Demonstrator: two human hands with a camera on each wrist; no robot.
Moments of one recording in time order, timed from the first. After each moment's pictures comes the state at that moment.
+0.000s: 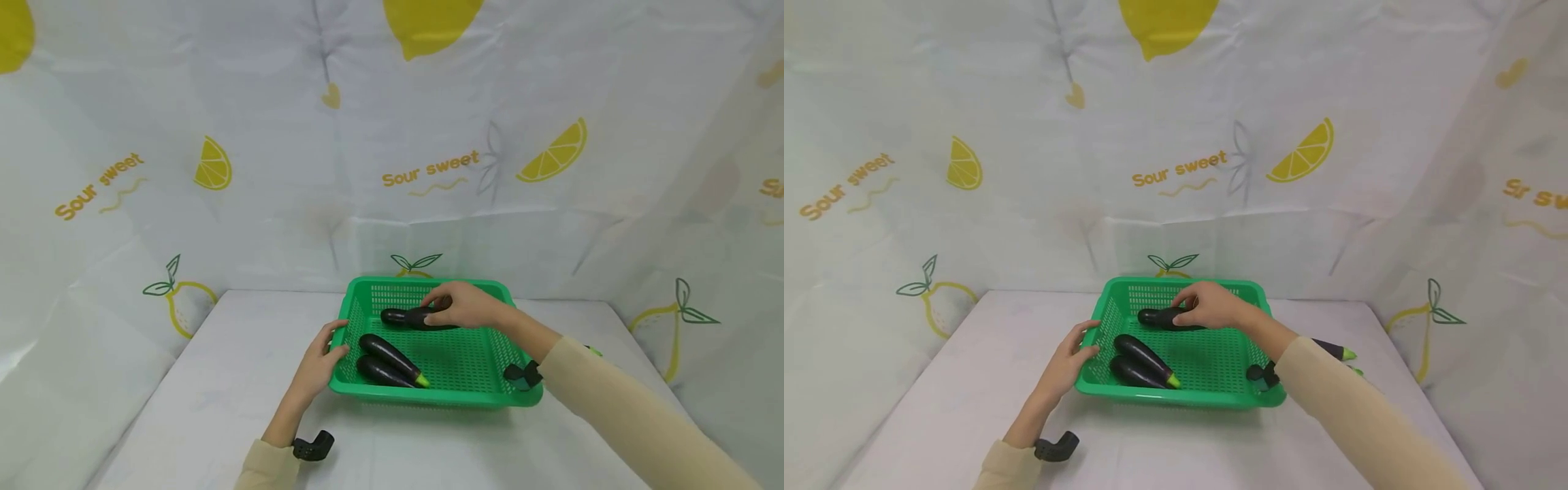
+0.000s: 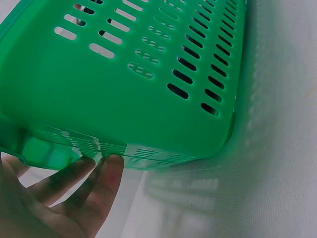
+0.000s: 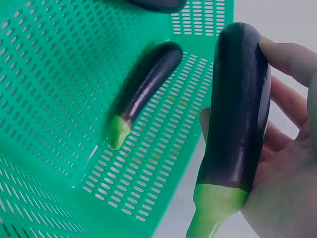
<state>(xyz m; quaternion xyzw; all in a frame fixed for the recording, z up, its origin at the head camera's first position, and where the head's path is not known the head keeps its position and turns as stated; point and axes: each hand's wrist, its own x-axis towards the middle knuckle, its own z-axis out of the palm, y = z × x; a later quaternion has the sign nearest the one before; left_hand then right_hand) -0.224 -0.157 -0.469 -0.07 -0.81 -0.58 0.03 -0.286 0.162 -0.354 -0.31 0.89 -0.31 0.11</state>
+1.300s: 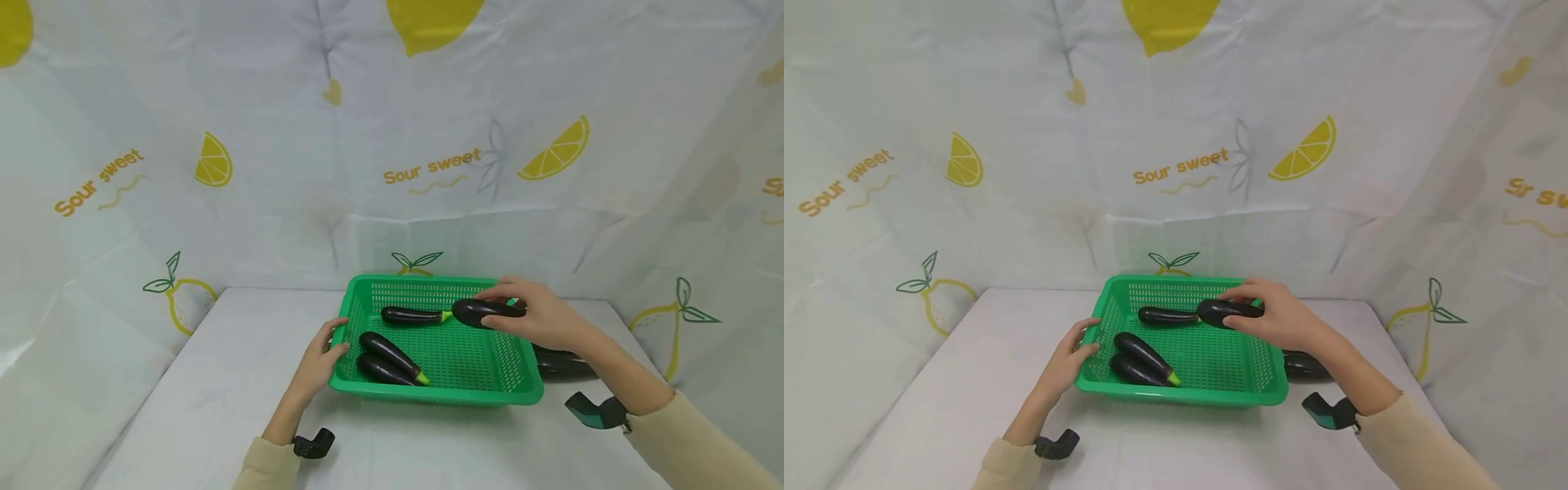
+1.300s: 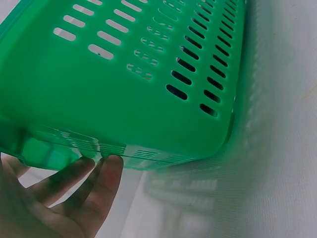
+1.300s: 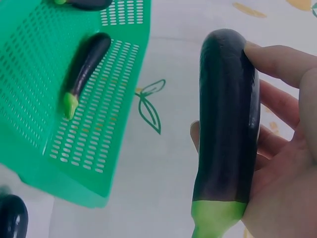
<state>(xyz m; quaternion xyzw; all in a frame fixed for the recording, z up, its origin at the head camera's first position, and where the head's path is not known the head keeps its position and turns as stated) -0.226 -0.159 -0.470 -0.08 -0.81 -0.58 0.04 -0.221 0.232 -0.325 -0.31 0.89 -0.33 -0.04</state>
